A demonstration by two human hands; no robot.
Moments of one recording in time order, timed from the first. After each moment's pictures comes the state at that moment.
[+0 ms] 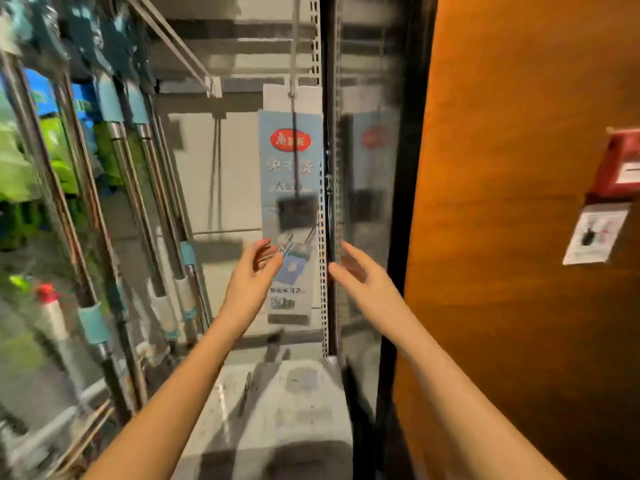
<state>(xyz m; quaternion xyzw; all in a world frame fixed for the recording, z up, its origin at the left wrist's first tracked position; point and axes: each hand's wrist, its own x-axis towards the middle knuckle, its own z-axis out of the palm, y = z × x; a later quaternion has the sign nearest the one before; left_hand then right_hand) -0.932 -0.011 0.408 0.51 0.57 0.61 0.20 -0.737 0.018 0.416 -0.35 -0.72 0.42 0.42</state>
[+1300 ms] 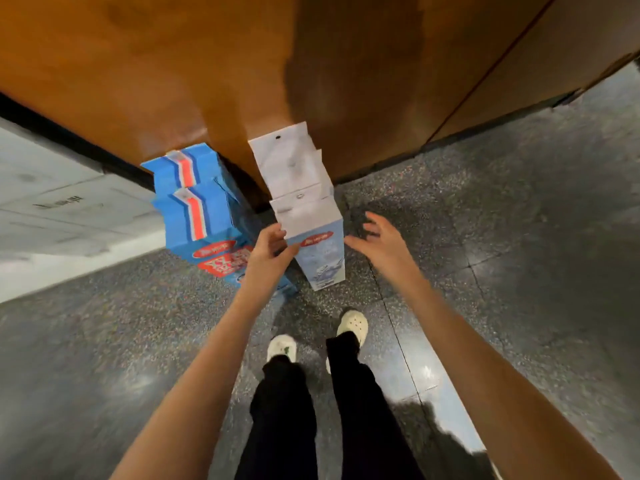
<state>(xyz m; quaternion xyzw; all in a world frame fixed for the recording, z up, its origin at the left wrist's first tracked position) -0.448 -0.073 -0.098 0.33 0.71 0.31 0.55 -0.249 -0.024 -0.087 -0.67 -0.40 0.61 0.14</state>
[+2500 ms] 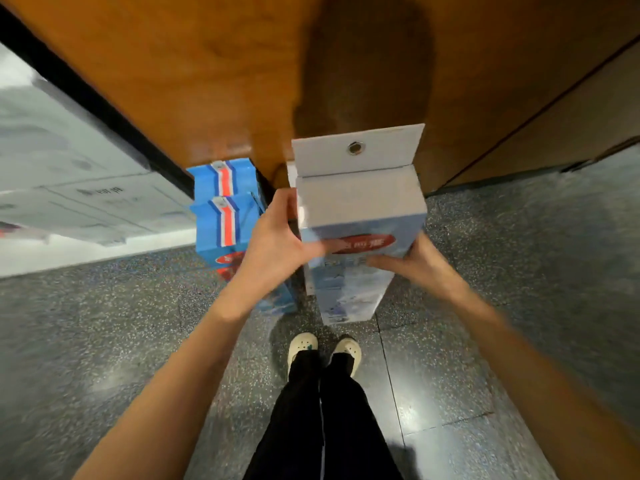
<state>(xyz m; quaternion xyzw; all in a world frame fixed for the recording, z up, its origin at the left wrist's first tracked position) -0.475 -0.039 0.019 0.48 0.67 0.36 0.44 -0.244 0.006 -0.012 -0.56 -0.58 0.58 0.11</state>
